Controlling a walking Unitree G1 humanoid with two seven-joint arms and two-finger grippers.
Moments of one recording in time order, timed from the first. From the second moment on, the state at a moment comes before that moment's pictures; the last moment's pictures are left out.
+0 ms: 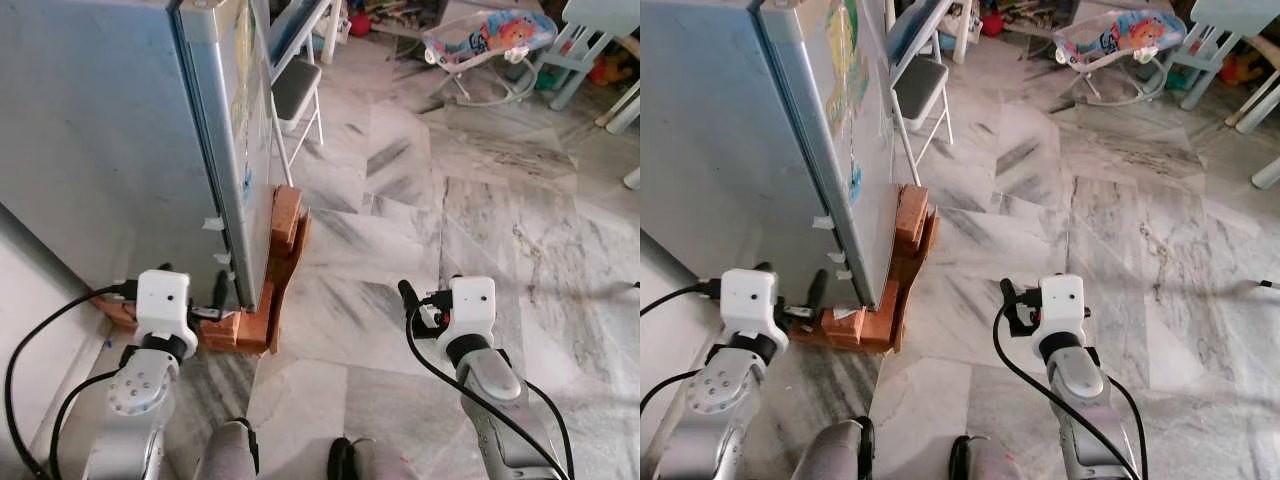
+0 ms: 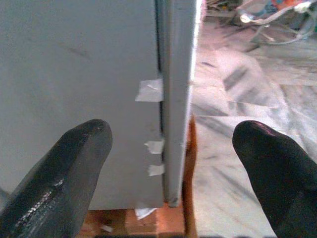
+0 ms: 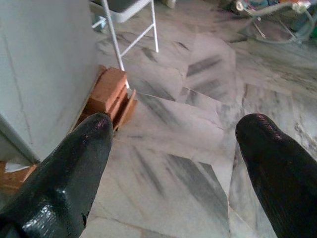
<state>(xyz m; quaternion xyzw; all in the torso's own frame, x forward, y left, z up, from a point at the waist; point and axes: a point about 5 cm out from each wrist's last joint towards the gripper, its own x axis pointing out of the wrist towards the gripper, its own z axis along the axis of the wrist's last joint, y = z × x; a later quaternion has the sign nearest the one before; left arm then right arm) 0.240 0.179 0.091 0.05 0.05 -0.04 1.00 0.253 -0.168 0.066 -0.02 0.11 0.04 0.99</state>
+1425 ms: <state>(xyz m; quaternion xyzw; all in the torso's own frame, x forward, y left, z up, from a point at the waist) 0.328 0.186 0.109 0.07 0.00 -0.03 1.00 0.253 -0.176 0.066 -0.01 0.11 0.01 0.99</state>
